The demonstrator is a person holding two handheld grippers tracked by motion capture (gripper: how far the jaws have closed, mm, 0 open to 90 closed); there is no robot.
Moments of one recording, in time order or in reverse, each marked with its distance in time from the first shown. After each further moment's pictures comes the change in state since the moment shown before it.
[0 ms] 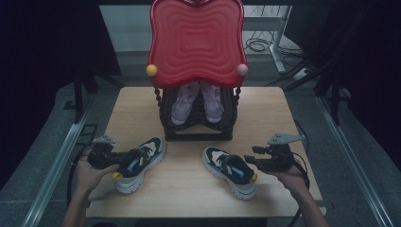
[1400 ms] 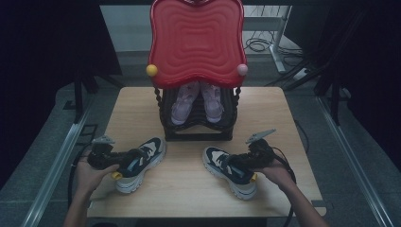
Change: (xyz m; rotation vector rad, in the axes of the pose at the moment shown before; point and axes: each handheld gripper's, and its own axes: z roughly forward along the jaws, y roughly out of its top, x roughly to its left) left arm -0.001 -0.002 0.000 -0.027 0.005 -0.037; right arm 0.000 0.008 0.055 0.266 0.067 -0.020
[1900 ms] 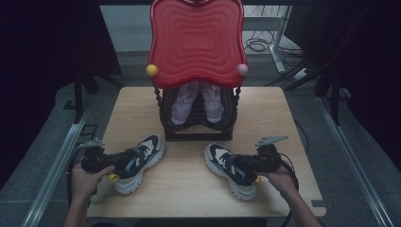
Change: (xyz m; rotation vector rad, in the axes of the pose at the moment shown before) left arm 0.004 -0.020 -0.014 -0.155 -0.072 -0.113; right arm 0.000 -0.024 -0.013 -0.143 -0.013 0.086
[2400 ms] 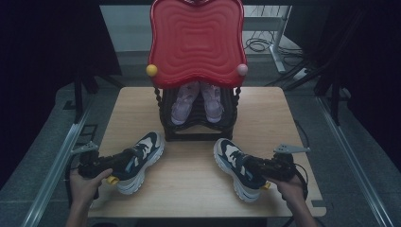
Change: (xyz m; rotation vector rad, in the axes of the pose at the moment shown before) left arm -0.011 -0.010 -0.011 -0.117 -0.035 -0.053; right arm -0.004 -0.034 -0.031 -0.197 -0.013 0.106
